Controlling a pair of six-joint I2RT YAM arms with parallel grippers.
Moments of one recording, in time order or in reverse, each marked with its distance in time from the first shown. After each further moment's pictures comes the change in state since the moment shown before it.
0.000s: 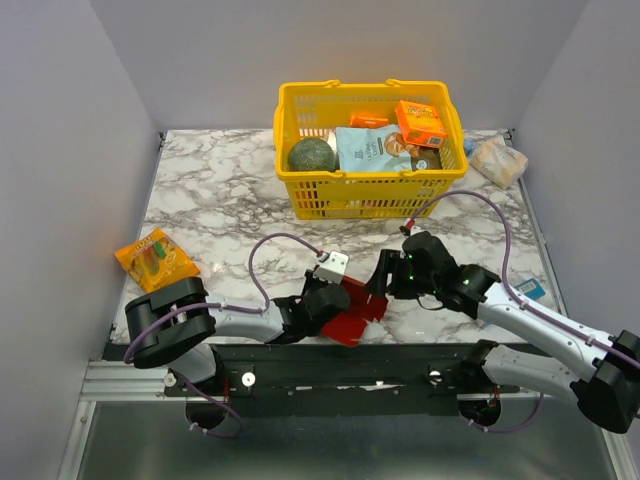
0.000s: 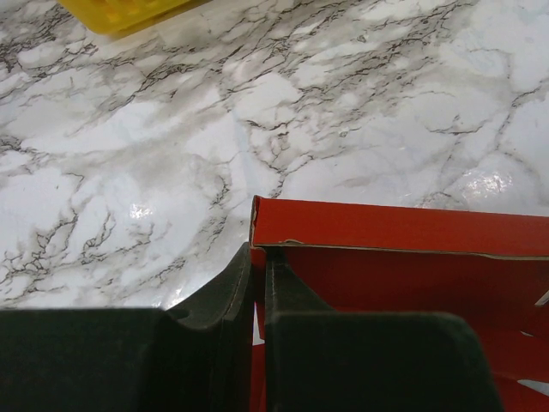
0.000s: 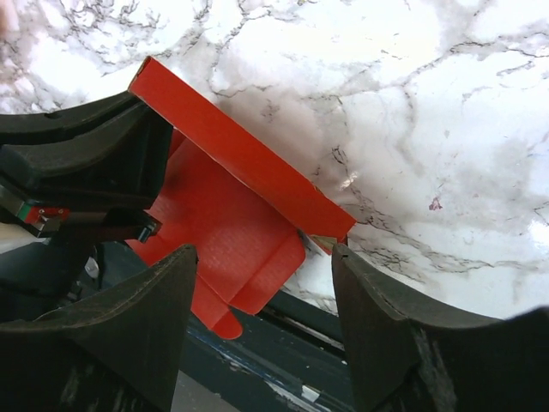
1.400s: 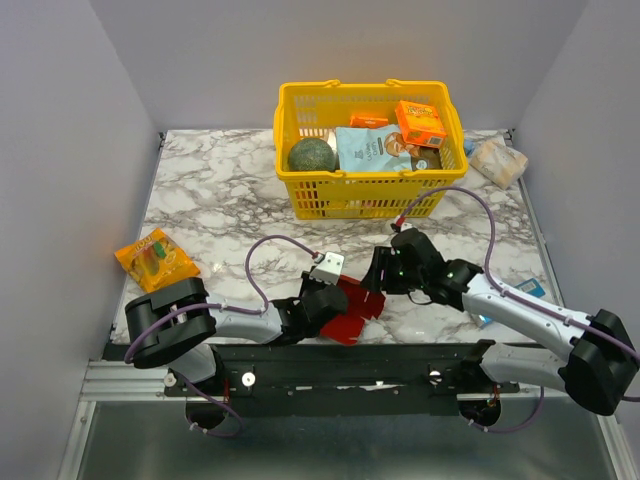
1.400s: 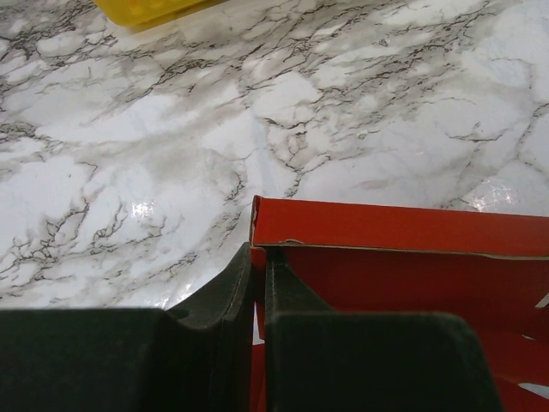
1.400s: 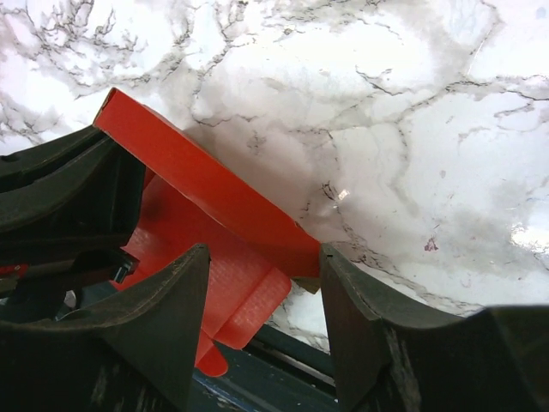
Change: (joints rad) left arm -0.002 0.000 -0.029 0.031 -0.044 -0.029; right arm 0.000 0.125 0.004 0.100 0.019 -0.024
